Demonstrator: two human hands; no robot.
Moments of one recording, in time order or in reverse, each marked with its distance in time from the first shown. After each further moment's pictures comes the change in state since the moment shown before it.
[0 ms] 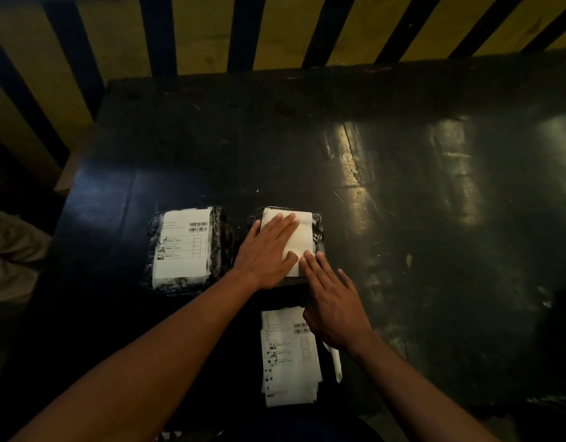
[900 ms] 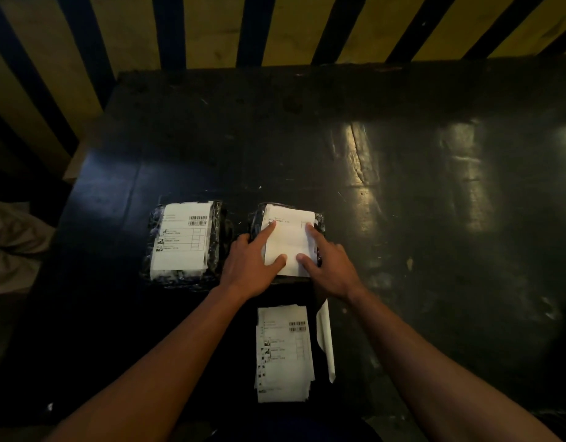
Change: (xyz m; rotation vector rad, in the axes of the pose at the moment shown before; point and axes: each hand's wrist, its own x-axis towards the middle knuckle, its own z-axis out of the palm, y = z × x) left_hand -0.035 0.012 -0.007 -0.439 0.041 -0.462; right_hand 0.069 0.027 -0.019 0.483 -0.054 0.200
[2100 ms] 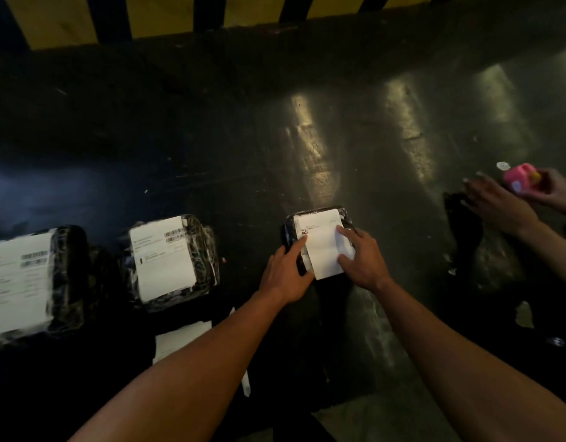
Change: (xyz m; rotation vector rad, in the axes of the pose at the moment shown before) left_hand 0.044 0.191 0.205 -0.078 -0.453 0.109; right_hand -0.035 0.241 -0.132 -0.003 0.166 0.409
